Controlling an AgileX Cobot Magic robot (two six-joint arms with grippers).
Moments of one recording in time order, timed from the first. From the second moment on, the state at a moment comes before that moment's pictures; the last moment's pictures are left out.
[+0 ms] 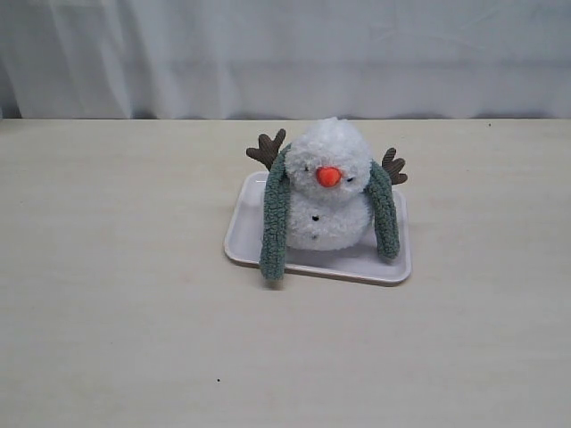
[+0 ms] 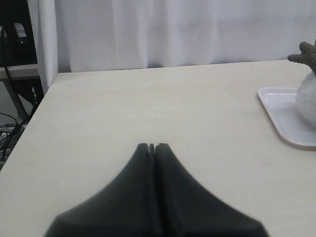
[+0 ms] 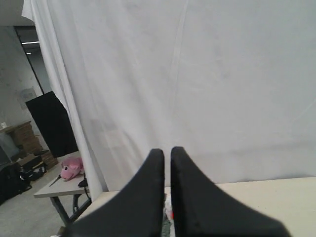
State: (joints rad) left arm -0.09 0.00 0.00 0.04 0.32 0.00; right arm 0.55 0.00 -0.95 -0.25 0.91 0.46
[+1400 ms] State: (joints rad) left arm -0.09 0.00 0.00 0.04 0.32 0.00; right arm 0.12 0.00 -0.95 0.03 0.88 0.46
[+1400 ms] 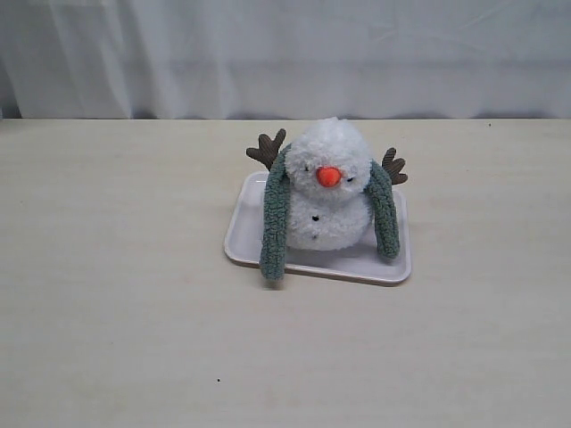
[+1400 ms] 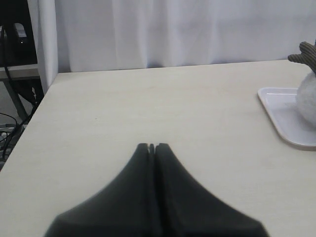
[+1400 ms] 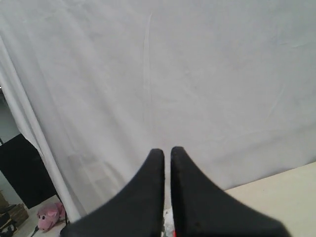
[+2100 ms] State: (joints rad) left arm -0.09 0.00 0.00 0.04 0.32 0.00; right arm 0.12 0.00 -0.43 0.13 0.03 0.14
